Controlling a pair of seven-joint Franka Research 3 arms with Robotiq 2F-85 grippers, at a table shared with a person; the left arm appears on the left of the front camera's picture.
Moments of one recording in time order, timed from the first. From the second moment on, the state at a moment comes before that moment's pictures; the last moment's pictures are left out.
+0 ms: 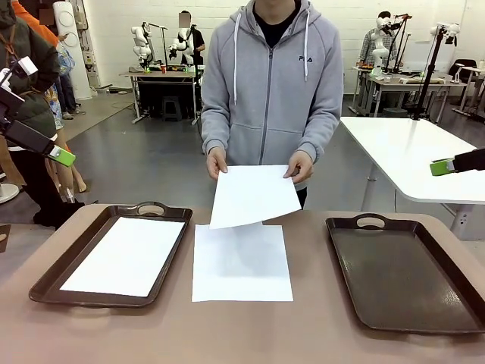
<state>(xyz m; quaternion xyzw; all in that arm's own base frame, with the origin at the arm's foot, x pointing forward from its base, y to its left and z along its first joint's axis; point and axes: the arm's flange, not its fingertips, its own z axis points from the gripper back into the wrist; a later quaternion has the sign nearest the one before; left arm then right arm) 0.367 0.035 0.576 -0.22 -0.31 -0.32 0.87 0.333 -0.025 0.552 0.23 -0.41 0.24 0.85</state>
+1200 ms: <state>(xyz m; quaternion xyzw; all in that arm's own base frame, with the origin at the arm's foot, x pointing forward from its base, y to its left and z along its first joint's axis) 0.367 0.035 0.576 -0.22 -0.31 -0.32 0.87 0.333 -0.025 0.552 0.23 -0.41 0.24 0.85</state>
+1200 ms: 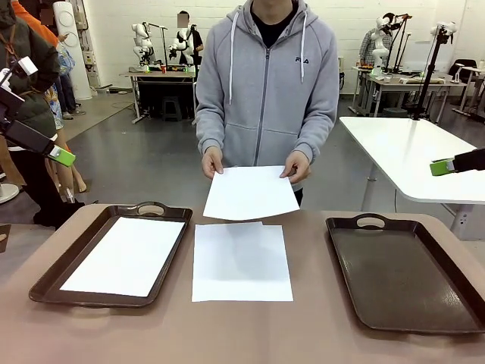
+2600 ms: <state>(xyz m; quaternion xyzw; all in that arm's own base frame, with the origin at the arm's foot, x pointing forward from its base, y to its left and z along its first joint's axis) 0.367 0.035 0.576 -0.22 -0.31 -0.32 0.87 0.333 -0.025 0.552 0.23 -0.41 0.24 0.85</state>
